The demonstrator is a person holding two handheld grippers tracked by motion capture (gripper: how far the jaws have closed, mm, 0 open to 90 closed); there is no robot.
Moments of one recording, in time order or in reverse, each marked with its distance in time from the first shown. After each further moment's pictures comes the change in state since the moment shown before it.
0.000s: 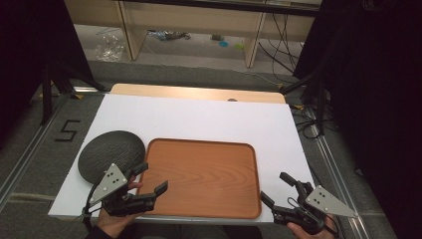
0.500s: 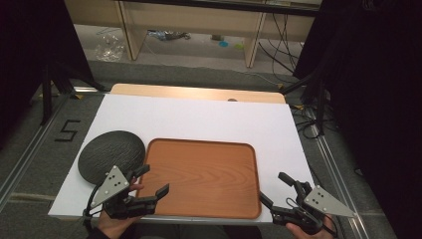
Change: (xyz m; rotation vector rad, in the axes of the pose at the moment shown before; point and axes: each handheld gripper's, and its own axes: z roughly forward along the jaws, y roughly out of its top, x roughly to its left) left arm -0.005 -0.001 -0.001 0.007 -0.010 0.022; right arm 0.002 0.001 0.002 -0.003 0.009 -0.012
